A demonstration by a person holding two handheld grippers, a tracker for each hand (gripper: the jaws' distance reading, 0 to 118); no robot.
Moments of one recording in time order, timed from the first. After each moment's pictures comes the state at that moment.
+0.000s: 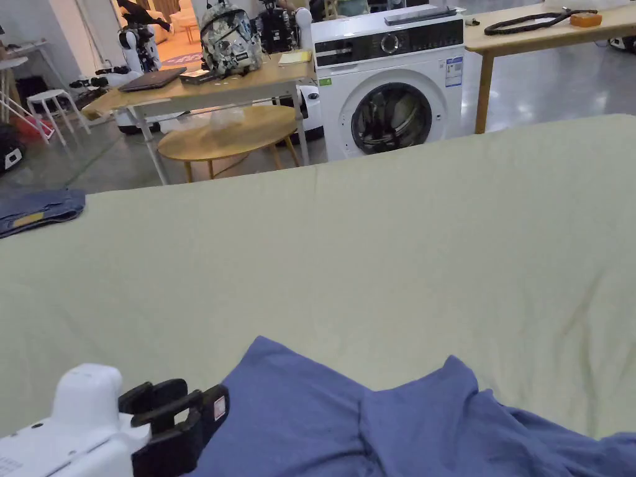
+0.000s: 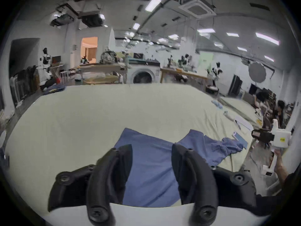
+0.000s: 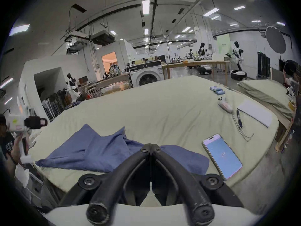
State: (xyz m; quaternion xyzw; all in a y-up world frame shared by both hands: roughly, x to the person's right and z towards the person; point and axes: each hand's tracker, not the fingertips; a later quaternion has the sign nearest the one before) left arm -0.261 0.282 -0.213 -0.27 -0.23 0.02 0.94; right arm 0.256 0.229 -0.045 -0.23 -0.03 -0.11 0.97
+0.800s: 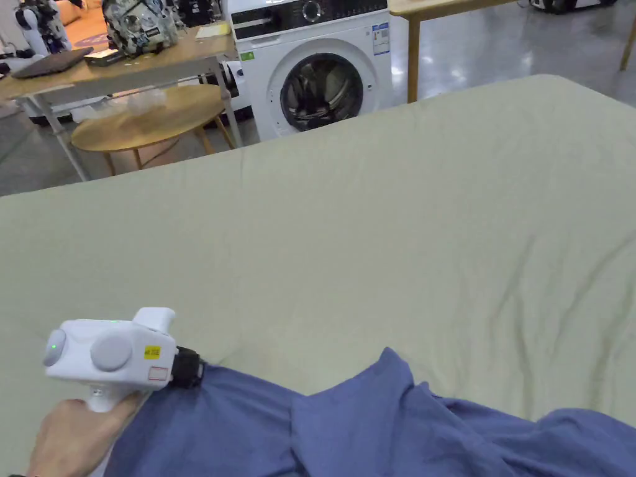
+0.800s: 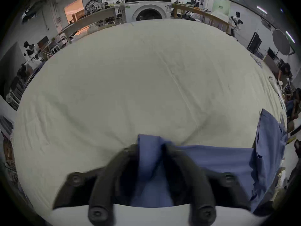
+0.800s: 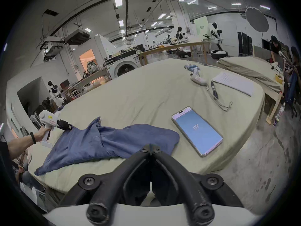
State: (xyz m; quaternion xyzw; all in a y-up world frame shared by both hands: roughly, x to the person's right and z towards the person) left arm -0.197 0.158 -0.477 -0.51 -0.17 -0.09 0.84; right arm 0.298 0.206 -0.022 -0.28 -0.11 -0.18 0.94
